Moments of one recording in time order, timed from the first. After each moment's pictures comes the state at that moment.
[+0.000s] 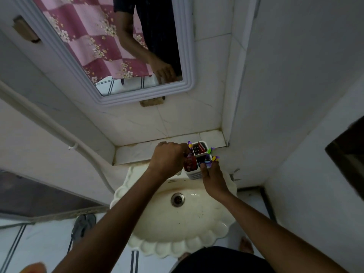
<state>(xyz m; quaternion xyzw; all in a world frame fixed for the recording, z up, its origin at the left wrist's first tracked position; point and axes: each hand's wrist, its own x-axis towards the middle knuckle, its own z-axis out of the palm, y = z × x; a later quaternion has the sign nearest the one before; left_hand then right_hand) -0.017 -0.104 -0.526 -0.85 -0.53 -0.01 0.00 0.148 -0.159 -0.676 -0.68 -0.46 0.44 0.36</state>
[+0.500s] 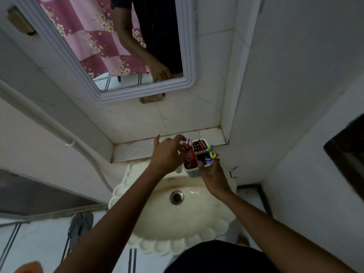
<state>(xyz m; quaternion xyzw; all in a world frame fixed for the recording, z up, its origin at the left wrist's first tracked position) -0.027 -0.093 -0.552 -0.81 -0.57 -0.08 -0.12 0.151 -0.164 -0.677 -0.67 -0.47 0.44 0.37</state>
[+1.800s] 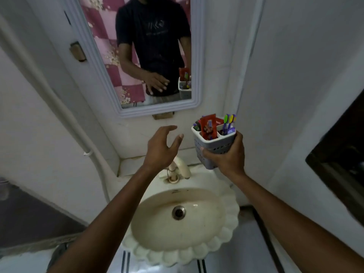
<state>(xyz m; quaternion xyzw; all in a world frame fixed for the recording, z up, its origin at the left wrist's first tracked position) -0.080 -0.123 -0.468 -0.75 -0.53 -0.37 -0.18 0.151 -0.170 -0.525 -0.65 -0.46 0.20 0.57</state>
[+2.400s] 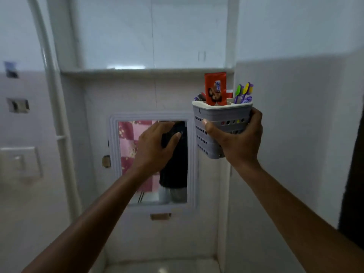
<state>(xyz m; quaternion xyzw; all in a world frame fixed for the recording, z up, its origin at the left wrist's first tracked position) -0.040 -0.105 -0.159 -0.75 -0.40 -0.52 0.07 0.188 -0.153 -0.143 -0.37 -0.51 0.01 0.77</state>
